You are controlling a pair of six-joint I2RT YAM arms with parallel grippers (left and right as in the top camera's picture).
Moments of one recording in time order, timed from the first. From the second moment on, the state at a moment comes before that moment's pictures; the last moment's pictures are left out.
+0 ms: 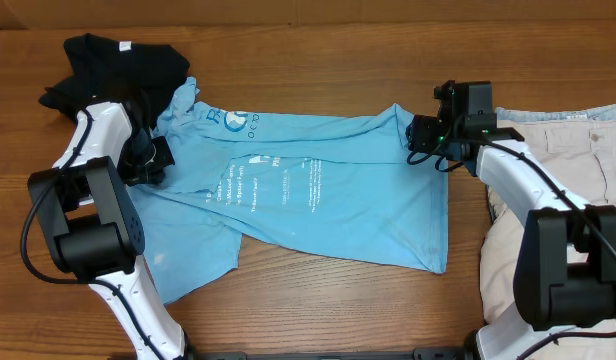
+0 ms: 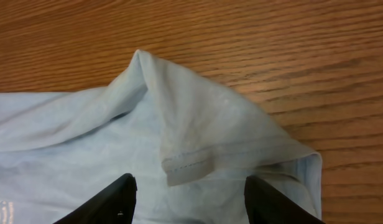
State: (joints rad) left arm 0.23 2.17 1.57 -1.03 -0.05 -0.21; right arm 0.06 1.81 1.13 -0.31 -0.18 0.22
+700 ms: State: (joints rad) left arm 0.23 2.17 1.57 -1.03 -0.05 -0.21; right arm 0.06 1.88 1.12 -0.22 -0.22 0.22
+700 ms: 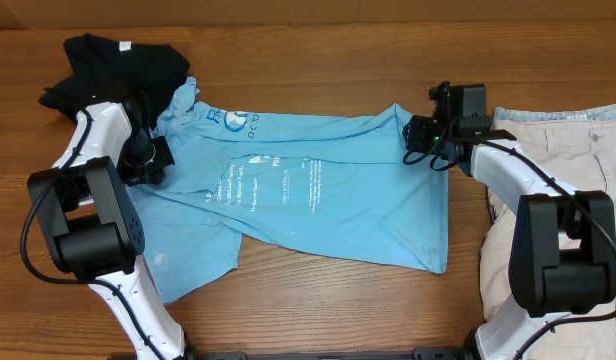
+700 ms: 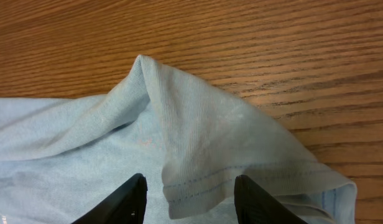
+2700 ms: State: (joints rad) left arm 0.15 2.24 1.91 -1.18 0.23 0.04; right arm -0.05 1.97 1.13 -0.31 -0.36 0.23
